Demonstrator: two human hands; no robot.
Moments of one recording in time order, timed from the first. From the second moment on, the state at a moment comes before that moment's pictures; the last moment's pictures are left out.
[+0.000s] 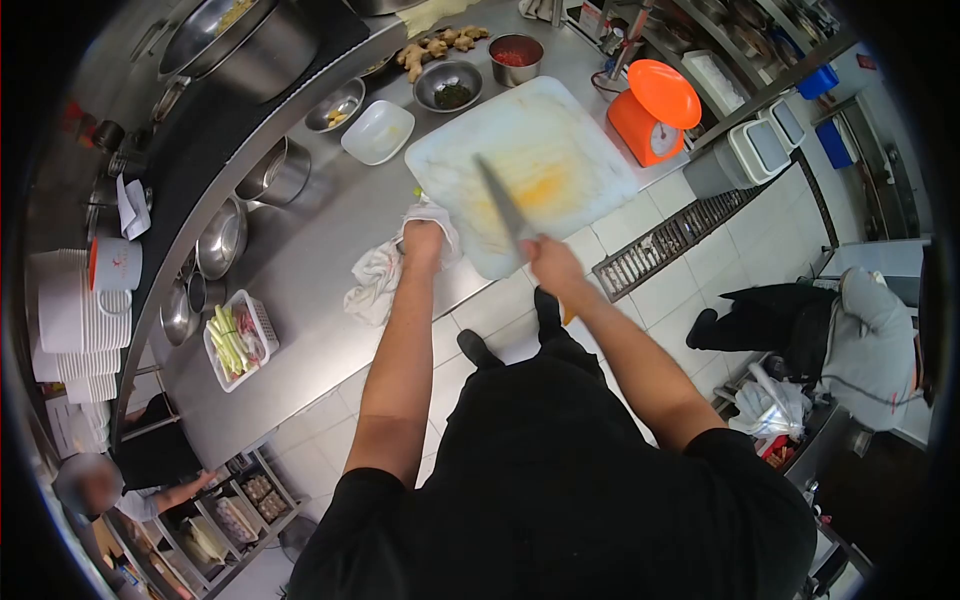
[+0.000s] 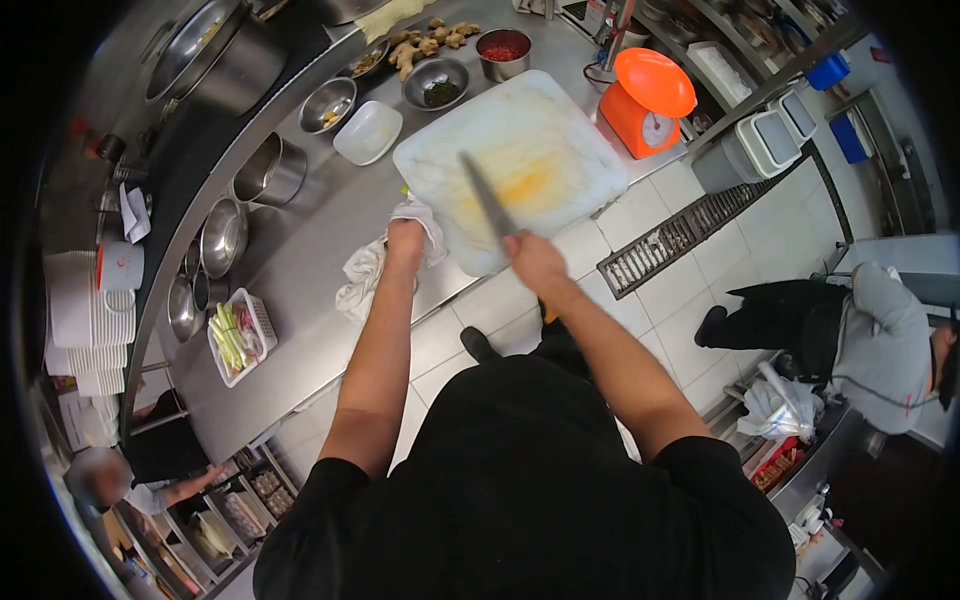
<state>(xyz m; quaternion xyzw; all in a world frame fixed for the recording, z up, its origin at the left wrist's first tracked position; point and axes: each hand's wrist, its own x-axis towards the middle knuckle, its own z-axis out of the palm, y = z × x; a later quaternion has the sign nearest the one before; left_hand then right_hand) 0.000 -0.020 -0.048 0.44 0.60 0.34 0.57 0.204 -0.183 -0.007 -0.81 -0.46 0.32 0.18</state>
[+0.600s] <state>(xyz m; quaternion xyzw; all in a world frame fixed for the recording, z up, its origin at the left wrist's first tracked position) -0.003 -0.002 -0.056 0.43 0.63 0.33 0.56 0.288 -0.187 -0.006 -0.85 -0.35 0.33 0.22</state>
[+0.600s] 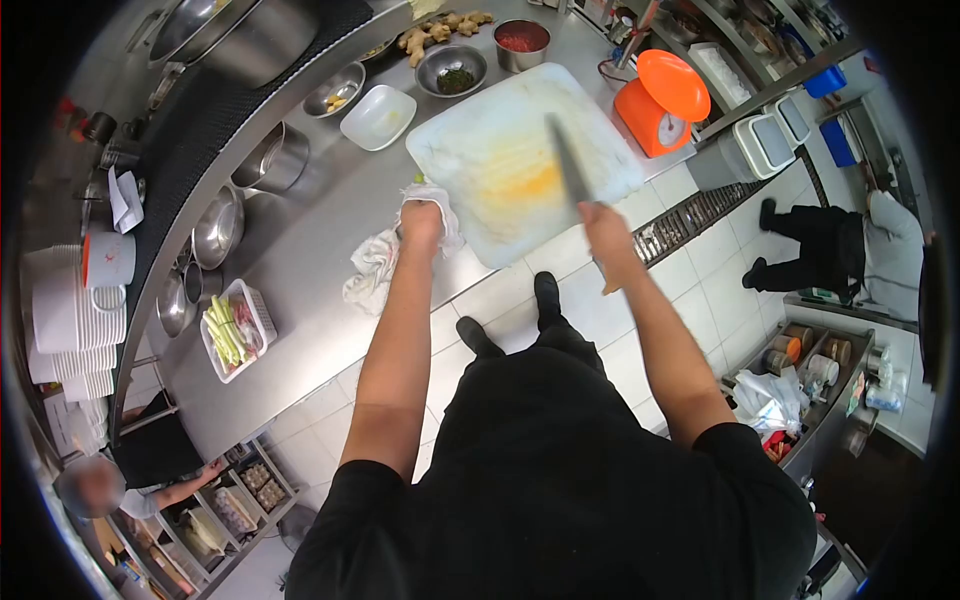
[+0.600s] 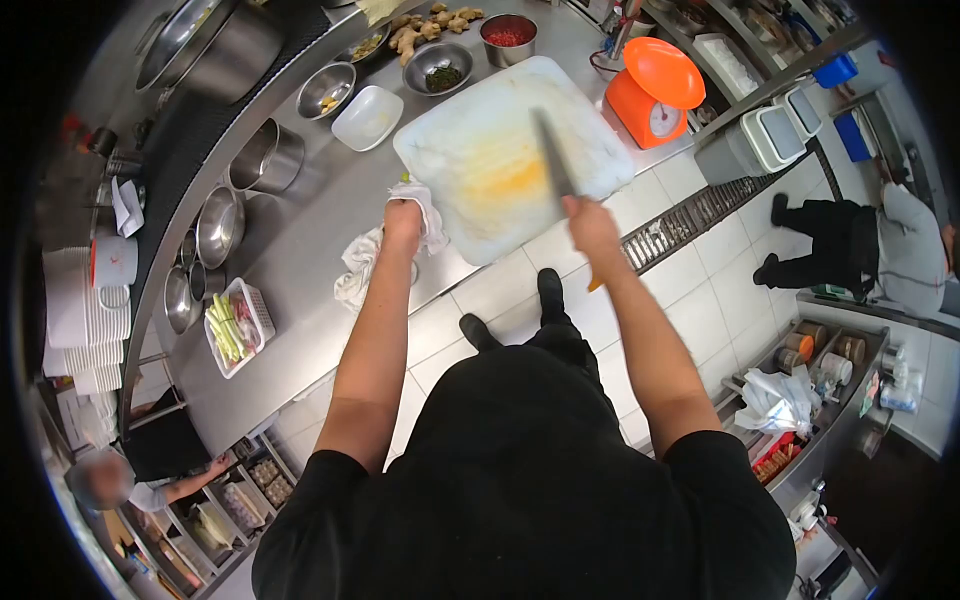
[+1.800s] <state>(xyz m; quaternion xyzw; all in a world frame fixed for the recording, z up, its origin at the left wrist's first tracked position) -0.004 -0.013 -0.052 0.46 0.64 0.35 0.50 0.326 -0.205 0.008 -0.87 -0.27 0.34 0.23</state>
